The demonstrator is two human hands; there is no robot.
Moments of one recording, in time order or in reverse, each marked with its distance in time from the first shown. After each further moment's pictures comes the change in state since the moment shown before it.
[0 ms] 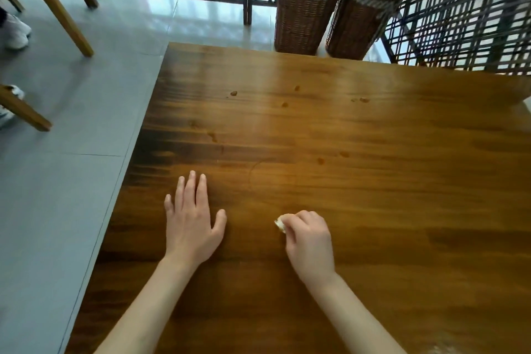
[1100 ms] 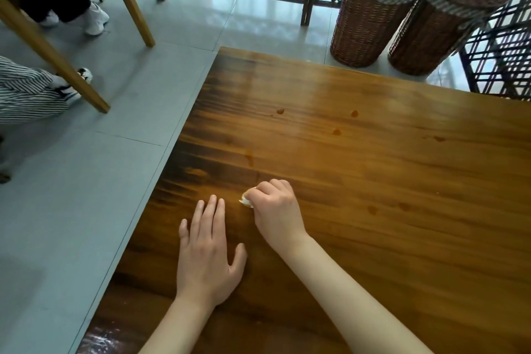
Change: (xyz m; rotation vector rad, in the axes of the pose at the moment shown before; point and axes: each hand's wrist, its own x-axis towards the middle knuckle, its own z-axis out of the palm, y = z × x) left_hand 0.007 0.004 -0.004 0.028 0.053 -0.129; right_hand 0.133 -0.056 0.068 0.118 -0.088 -0.427
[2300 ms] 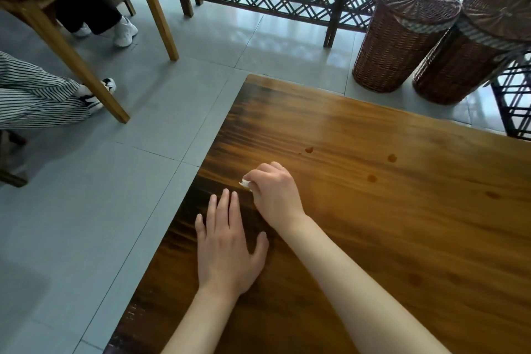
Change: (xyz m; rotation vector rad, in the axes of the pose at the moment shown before) left_hand 0.089 0.000 0.000 -0.031 0.065 -0.156; right_hand 0.114 0.006 0.033 0.084 -0.094 -0.033
